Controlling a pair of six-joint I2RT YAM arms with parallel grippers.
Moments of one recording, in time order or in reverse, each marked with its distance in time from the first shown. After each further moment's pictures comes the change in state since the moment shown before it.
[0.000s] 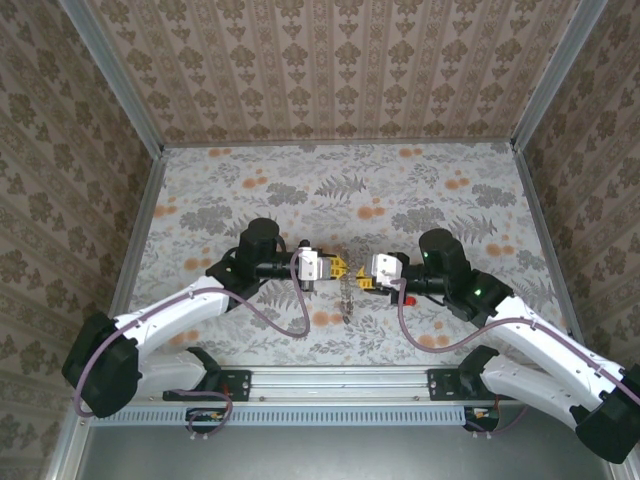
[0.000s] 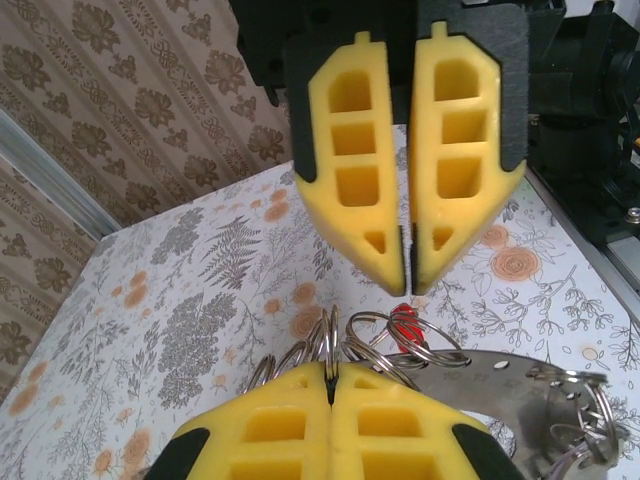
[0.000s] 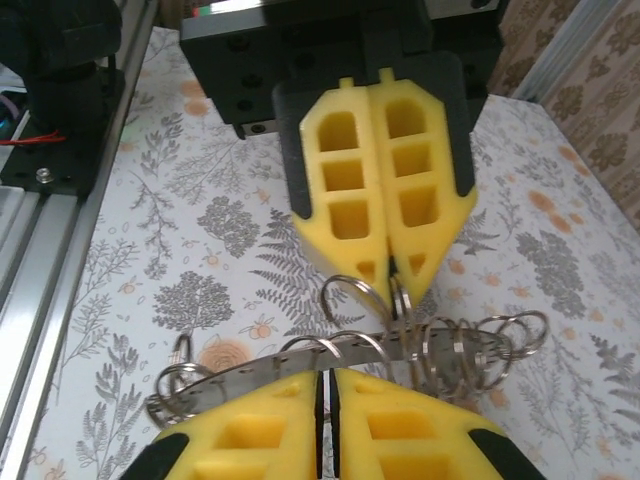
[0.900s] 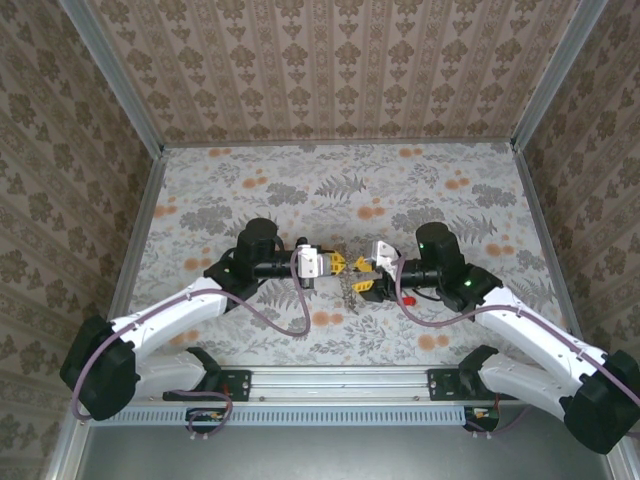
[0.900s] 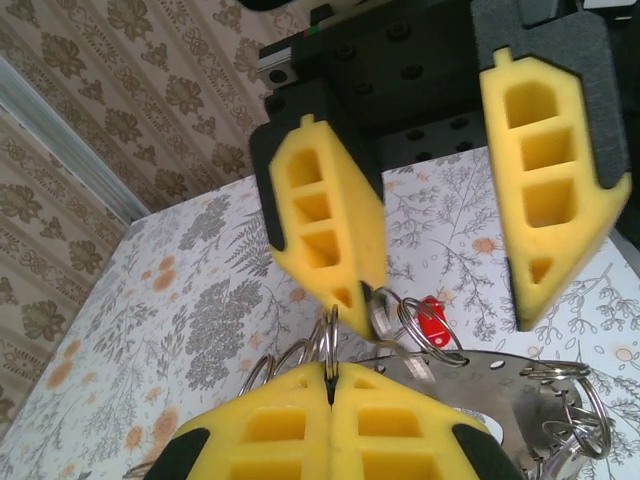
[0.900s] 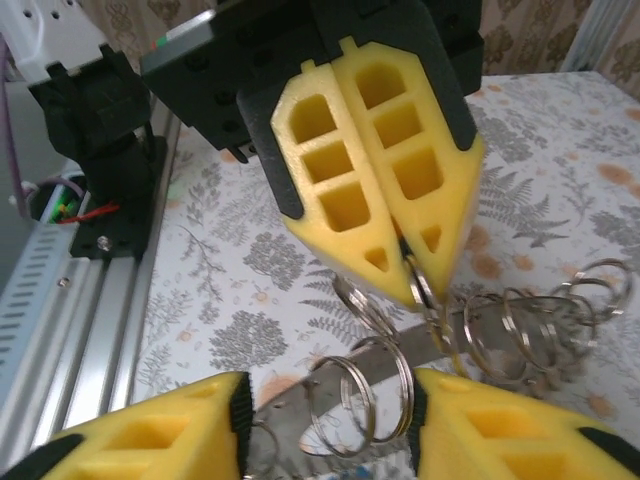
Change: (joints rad) left arm 0.000 -0.019 0.000 0.003 -0.071 -0.013; right arm -0.065 0.098 -0.027 0.127 -0.182 0.215
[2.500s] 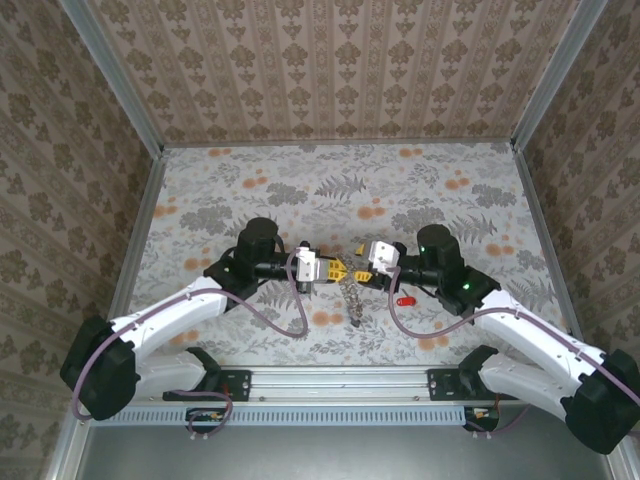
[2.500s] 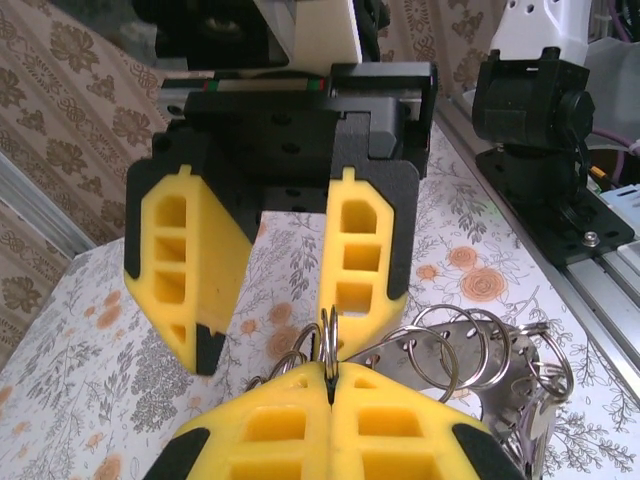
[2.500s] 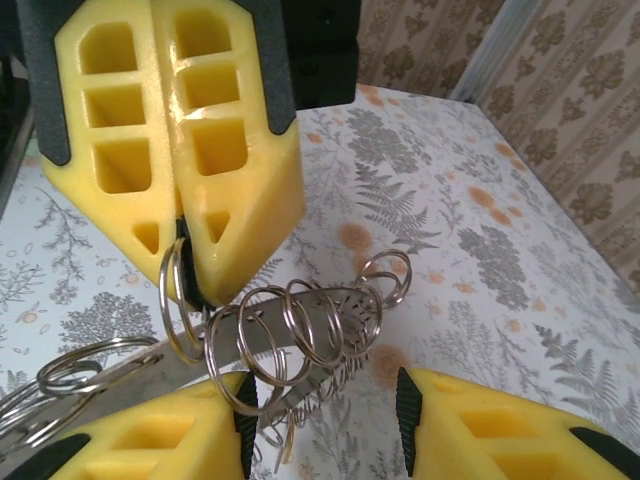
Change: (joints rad) left arm 0.001 0.002 0.008 -0.025 0.141 -0.010; right arm 0.013 -0.002 -0.034 0.122 0.213 -0.171
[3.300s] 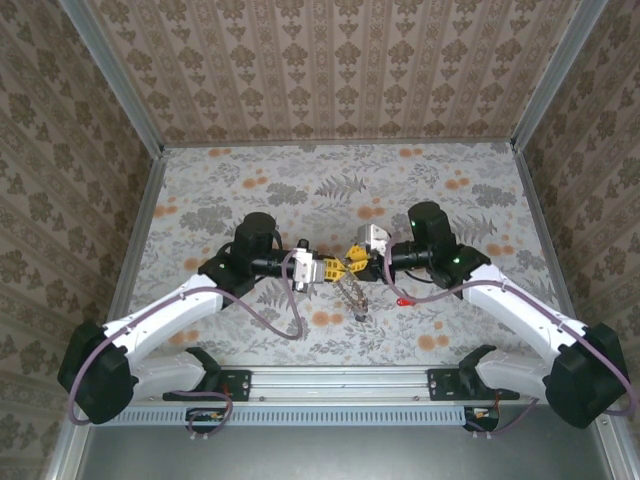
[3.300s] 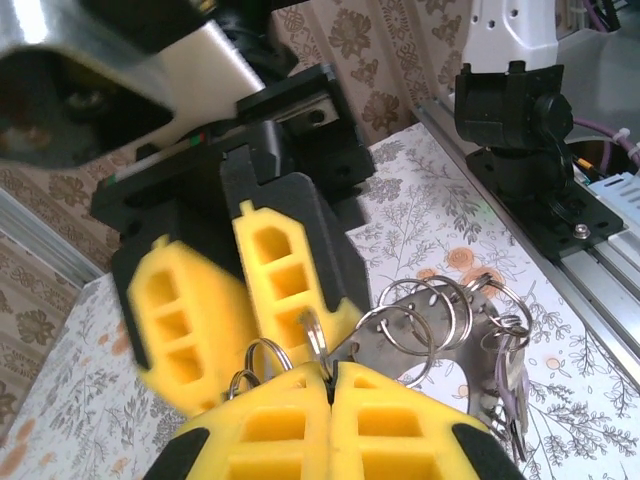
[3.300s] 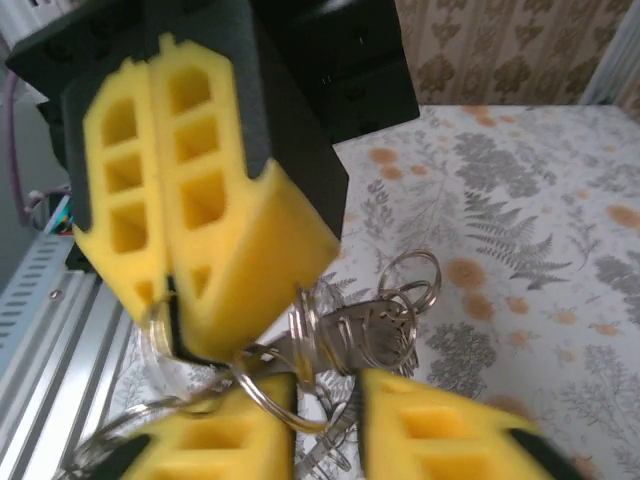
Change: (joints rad) left arm 0.008 -0.026 0.056 -0.112 0.037 0.113; right arm -0.077 0.183 0.176 -0.126 -0.335 0.093
